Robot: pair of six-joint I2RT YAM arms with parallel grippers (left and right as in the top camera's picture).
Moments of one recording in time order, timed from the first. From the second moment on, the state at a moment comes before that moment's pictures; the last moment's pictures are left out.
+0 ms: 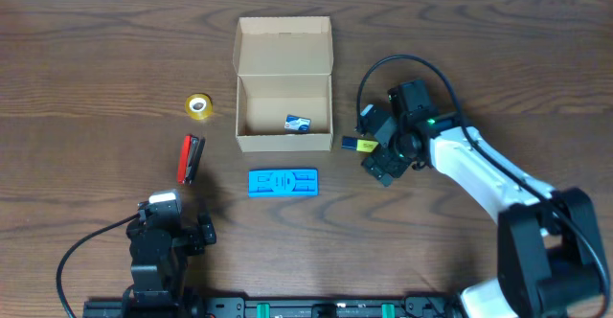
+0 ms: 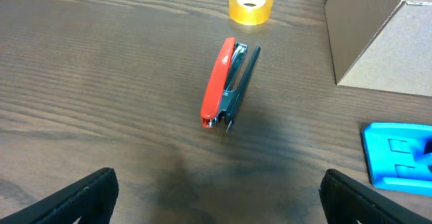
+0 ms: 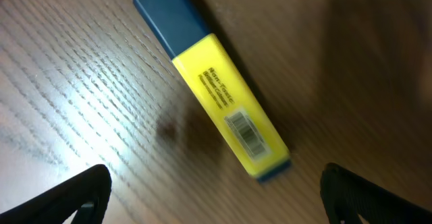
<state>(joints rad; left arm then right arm) -0.01 0.01 0.17 -0.73 -0.11 -0.09 0.32 1.69 0.97 -0.58 -0.13 -0.51</state>
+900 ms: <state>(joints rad) -0.01 0.01 0.17 -0.73 -0.11 -0.09 0.32 1.80 0.98 -0.53 -0.16 -0.49</state>
